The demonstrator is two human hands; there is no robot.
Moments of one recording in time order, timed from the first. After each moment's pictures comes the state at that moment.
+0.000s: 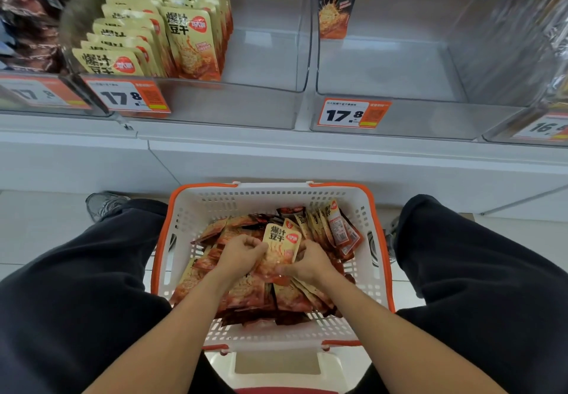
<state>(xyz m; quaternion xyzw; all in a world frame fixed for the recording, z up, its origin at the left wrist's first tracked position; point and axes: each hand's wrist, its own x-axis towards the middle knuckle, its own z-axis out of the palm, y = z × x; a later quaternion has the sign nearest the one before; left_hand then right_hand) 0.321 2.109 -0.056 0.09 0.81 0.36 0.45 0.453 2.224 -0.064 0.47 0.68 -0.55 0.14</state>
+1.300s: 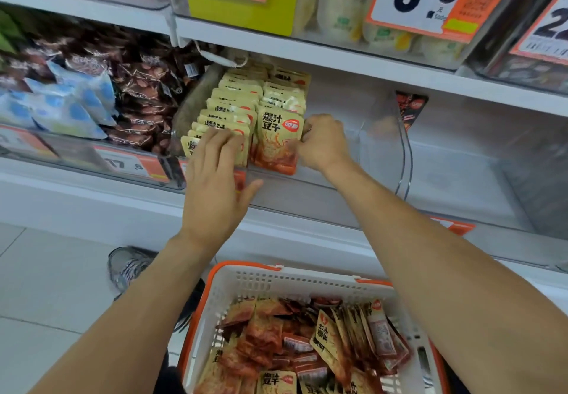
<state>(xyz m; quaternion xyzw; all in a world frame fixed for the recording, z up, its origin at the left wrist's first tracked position) 0.107 2.135 0.109 0.41 0.83 0.33 -0.18 0.156 2.331 0.162 0.32 0.89 -0.27 -0.16</state>
